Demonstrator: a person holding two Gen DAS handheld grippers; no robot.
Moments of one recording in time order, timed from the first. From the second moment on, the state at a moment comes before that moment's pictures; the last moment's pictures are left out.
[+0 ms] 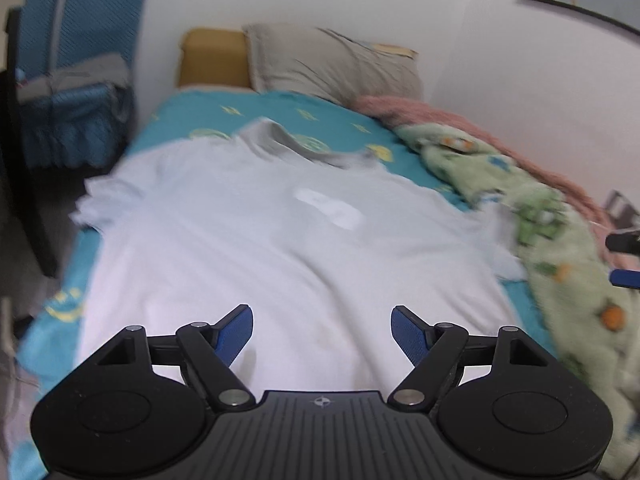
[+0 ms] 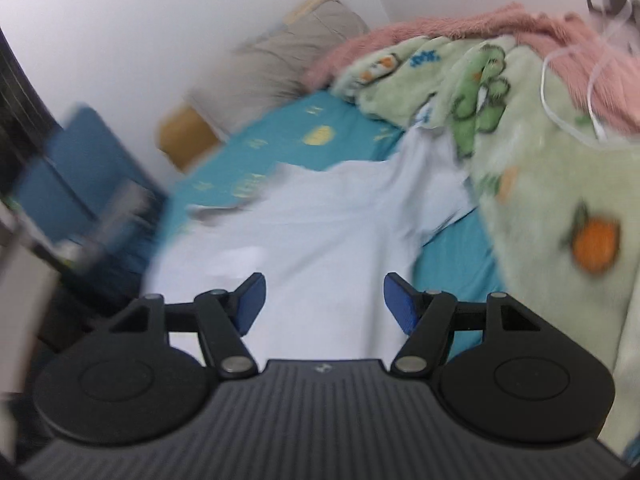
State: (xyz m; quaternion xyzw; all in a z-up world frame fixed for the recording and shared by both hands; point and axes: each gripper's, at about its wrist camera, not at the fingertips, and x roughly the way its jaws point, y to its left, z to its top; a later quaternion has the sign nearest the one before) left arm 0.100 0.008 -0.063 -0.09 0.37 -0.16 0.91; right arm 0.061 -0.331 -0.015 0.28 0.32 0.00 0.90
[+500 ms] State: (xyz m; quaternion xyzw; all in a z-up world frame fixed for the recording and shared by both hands) left arm 0.044 -0.116 -0.133 -0.12 0.55 -0.36 0.74; right arm -0.020 -0.299 0.005 0.35 0.28 0.04 0.89
